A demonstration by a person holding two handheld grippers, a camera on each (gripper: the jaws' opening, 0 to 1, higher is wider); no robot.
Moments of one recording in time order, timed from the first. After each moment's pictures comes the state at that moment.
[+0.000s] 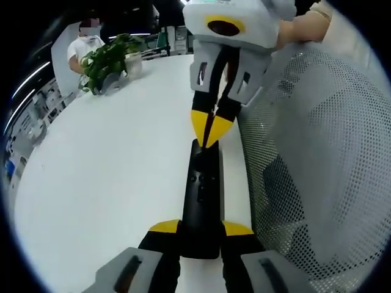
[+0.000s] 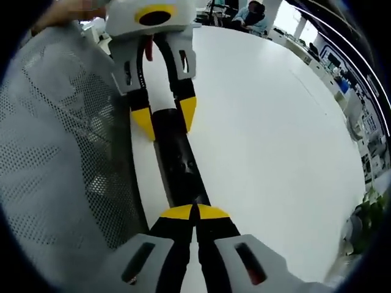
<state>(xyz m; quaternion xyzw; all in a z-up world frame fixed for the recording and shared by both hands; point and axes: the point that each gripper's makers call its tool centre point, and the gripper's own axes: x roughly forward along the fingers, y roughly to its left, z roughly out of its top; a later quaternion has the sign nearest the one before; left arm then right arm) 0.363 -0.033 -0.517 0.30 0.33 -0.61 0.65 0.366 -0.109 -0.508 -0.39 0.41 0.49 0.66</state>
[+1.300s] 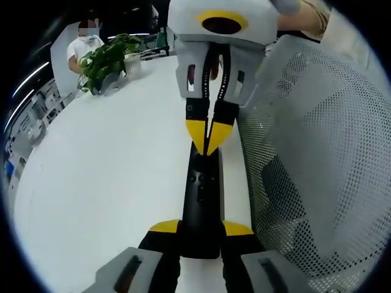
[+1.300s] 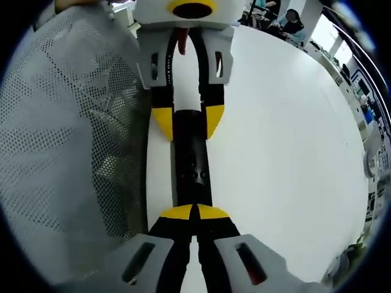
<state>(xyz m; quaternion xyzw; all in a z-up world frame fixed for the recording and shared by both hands) 0.363 -0.032 -0.518 0.30 0.33 -0.62 0.65 0.364 -0.096 -0.510 -0.42 0.40 0.55 0.60</state>
